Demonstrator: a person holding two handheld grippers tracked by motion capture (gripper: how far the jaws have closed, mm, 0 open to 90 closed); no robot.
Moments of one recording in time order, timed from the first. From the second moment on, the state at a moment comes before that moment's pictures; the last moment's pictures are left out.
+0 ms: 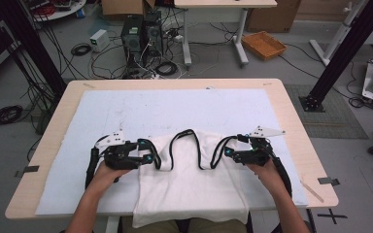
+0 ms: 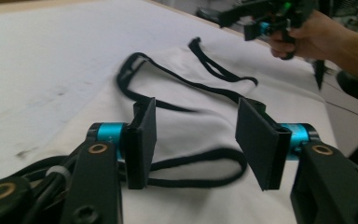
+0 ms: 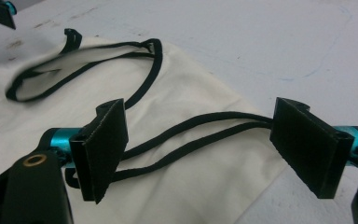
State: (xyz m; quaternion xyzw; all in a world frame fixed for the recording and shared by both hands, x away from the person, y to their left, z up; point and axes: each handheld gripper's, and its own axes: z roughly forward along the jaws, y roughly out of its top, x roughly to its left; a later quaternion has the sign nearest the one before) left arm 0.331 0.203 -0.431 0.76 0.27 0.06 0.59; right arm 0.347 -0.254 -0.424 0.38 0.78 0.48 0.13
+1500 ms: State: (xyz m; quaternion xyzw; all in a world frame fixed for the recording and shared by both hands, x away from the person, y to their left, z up) left arm 0.303 0.207 -0.431 0.76 0.24 0.08 0.59; right arm 0.304 -0.265 -0.420 0.29 0.83 0.45 0.14
